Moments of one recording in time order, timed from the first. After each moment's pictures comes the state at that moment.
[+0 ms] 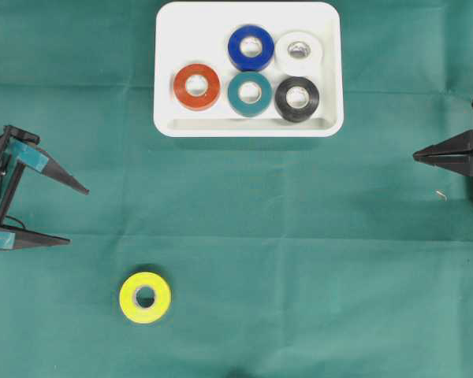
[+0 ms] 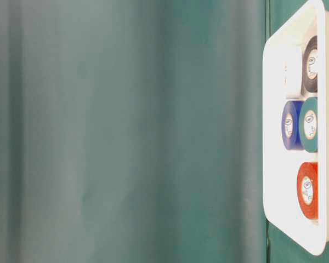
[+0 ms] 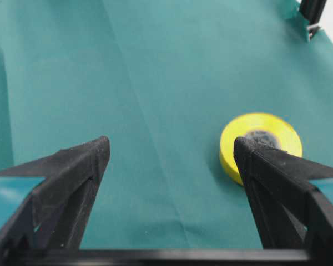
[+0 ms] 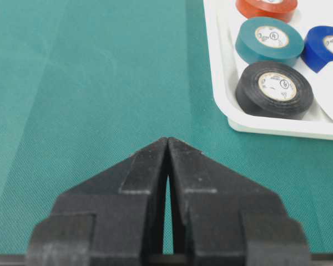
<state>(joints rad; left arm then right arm) -0.30 -0.89 1.28 -0.02 -0.06 0.09 -0.05 -1.19 1.56 -0.06 -0.08 0.08</state>
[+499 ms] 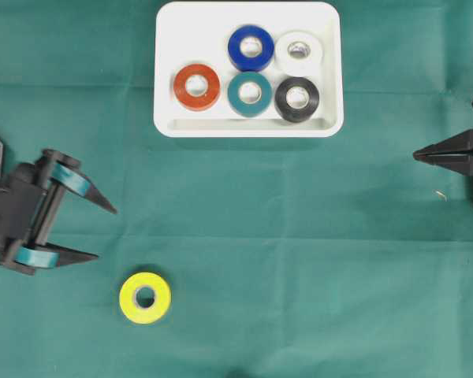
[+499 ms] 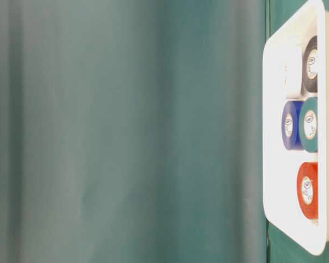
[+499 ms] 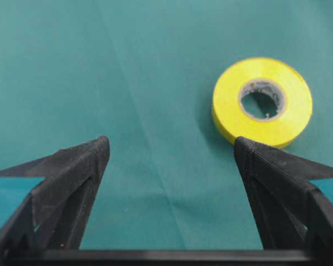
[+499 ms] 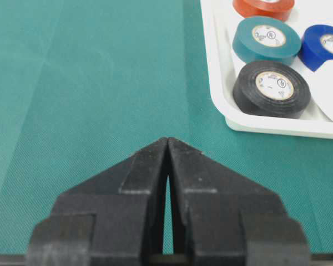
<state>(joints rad) -0.33 -0.51 1.16 -0.03 -0.05 0.09 -0.05 -1.19 1.56 -0.06 -0.08 0.08</state>
